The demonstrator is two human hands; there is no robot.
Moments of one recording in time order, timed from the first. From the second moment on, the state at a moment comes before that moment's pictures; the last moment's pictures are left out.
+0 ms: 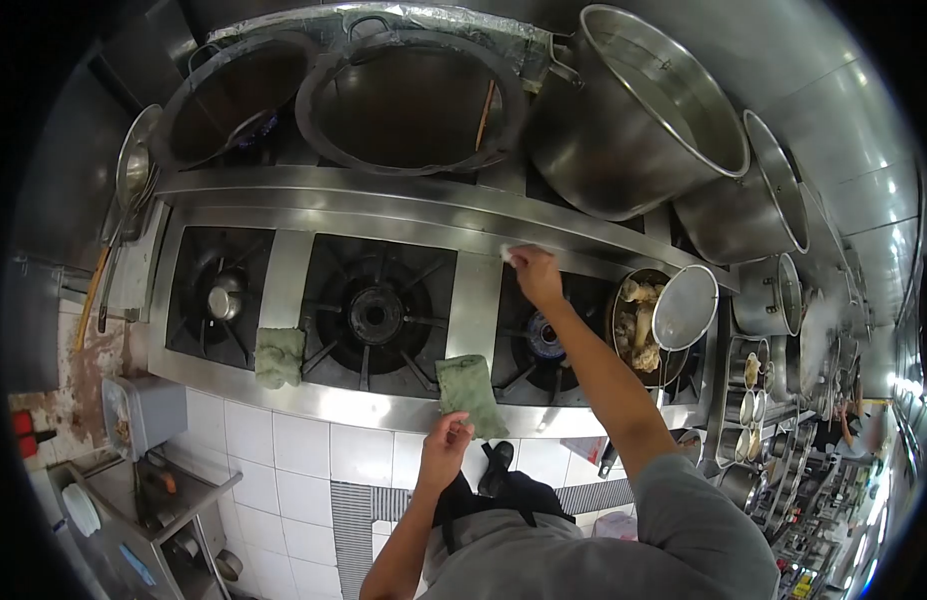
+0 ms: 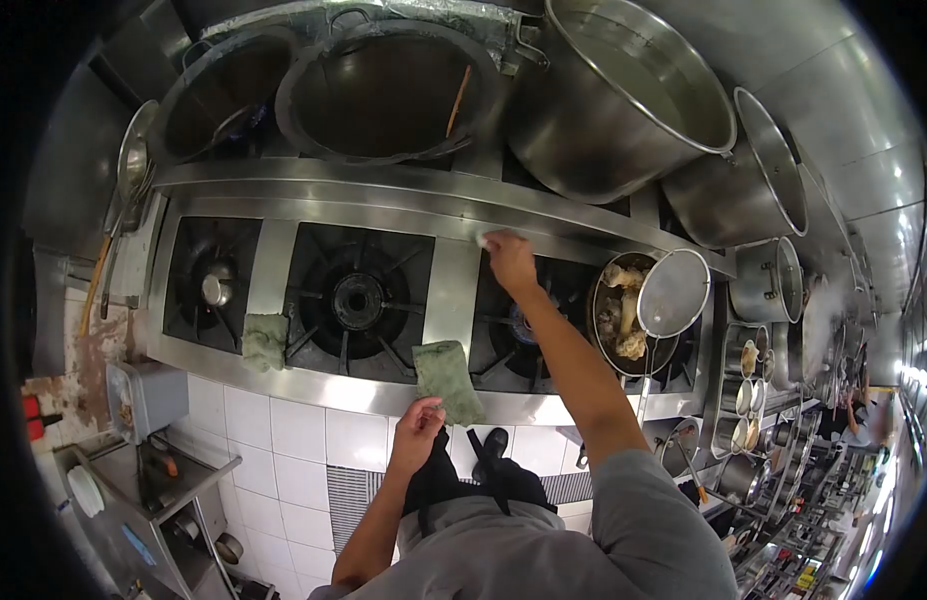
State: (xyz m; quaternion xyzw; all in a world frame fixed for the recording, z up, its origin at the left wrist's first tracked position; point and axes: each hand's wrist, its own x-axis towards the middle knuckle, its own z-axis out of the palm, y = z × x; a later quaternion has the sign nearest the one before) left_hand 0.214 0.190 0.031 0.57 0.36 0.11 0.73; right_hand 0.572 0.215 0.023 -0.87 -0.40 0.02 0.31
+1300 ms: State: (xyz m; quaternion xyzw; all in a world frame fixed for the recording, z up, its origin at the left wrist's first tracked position) left_hand 0.212 0.171 0.024 0.69 0.34 0.04 0.64; right_hand 0.603 0.200 -0.009 -0.93 -0.20 -0.08 0.31
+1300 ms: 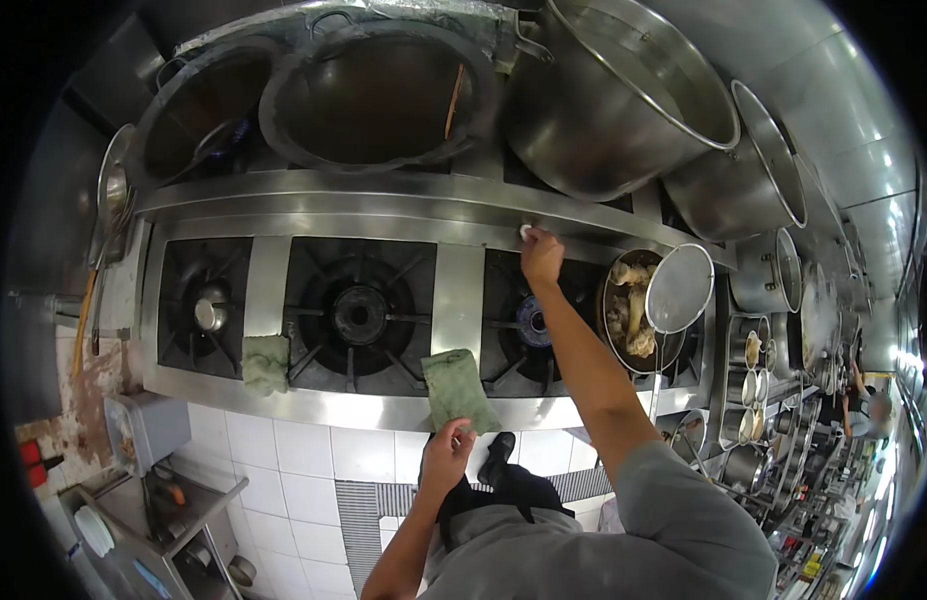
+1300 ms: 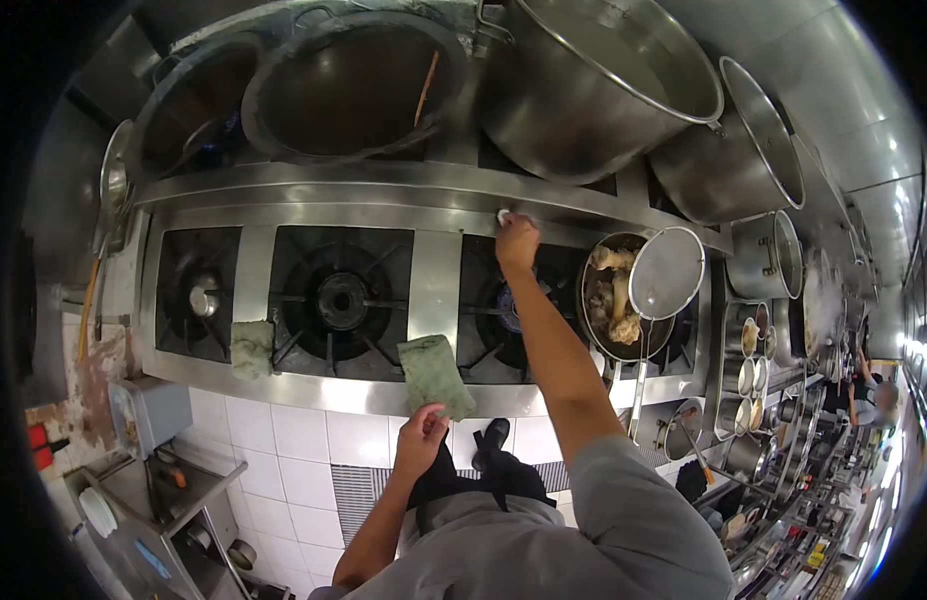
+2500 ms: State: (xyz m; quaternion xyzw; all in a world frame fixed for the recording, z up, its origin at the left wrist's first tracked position) left_hand 0.230 0.174 0.009 0.94 0.21 0.08 0.25; right_hand 0.497 0.132 0.091 -0.72 -0.49 0.46 0.20
